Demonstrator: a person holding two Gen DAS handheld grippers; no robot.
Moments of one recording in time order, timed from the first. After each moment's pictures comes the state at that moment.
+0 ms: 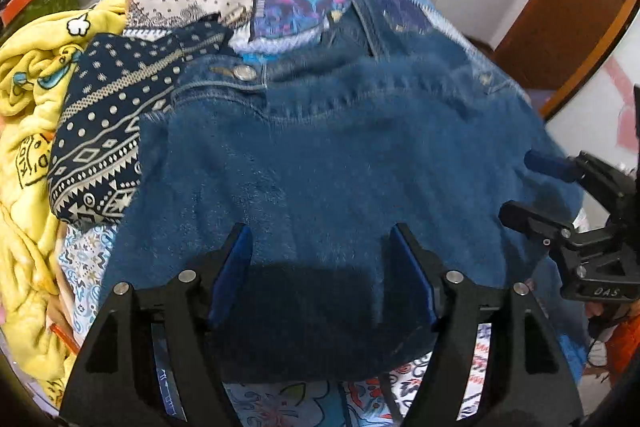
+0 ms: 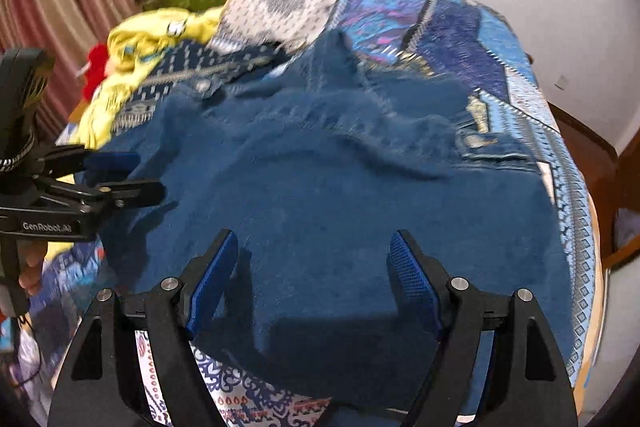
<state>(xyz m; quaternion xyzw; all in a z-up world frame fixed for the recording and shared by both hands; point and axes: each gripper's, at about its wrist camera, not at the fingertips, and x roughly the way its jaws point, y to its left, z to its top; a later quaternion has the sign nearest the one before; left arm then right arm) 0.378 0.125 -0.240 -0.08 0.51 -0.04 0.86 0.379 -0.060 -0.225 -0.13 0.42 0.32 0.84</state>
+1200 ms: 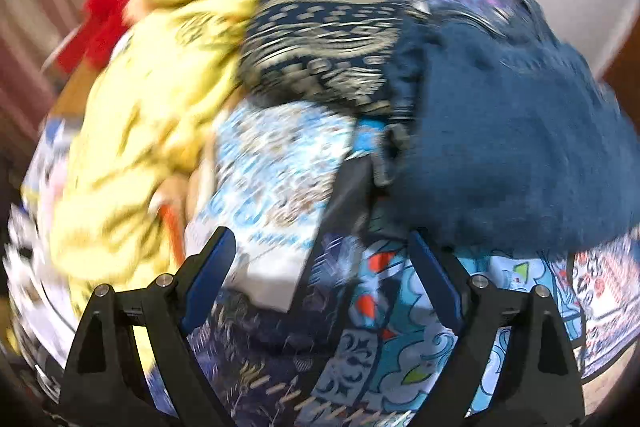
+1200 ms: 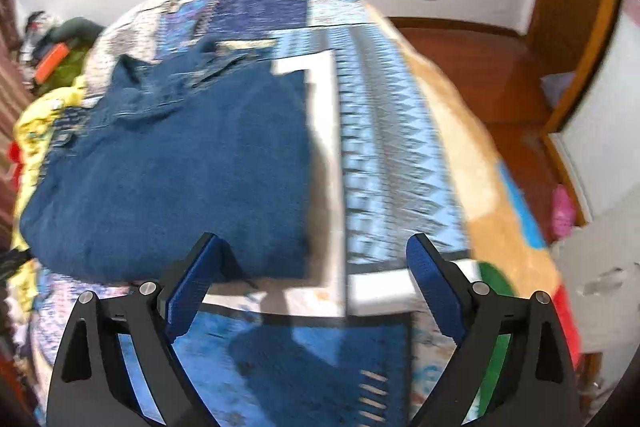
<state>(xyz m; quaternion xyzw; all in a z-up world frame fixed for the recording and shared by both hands) 0.260 0.243 -0.274 -0.12 0.50 0.16 0.84 0.371 -0.257 -0.241 0.01 0.46 0.11 0.88</state>
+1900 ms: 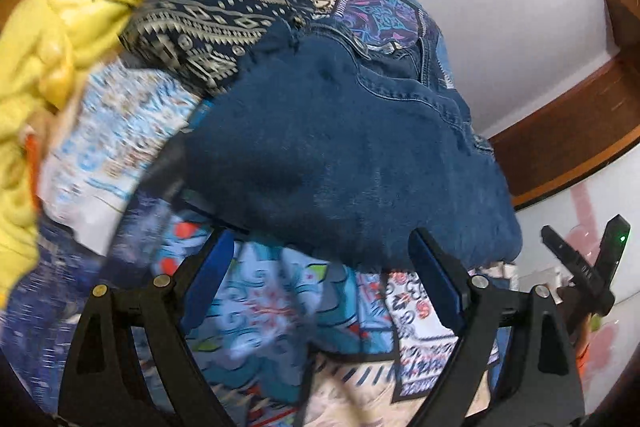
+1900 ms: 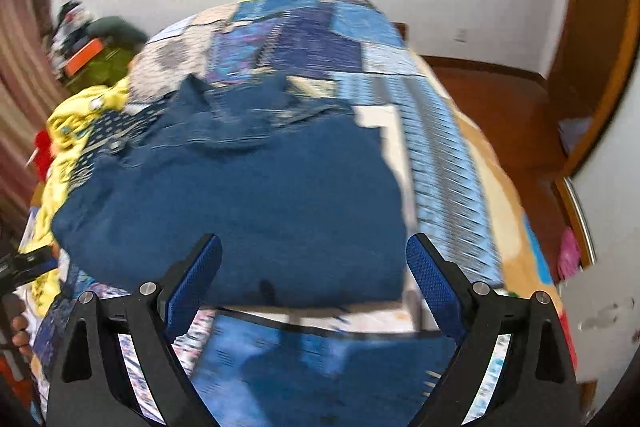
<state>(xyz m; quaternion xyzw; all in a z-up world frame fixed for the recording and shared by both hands) 0.268 0.193 -0.252 -0.33 0.44 -0.01 0.83 0.355 -0.188 -0.194 -0.01 0.41 0.19 0.89</state>
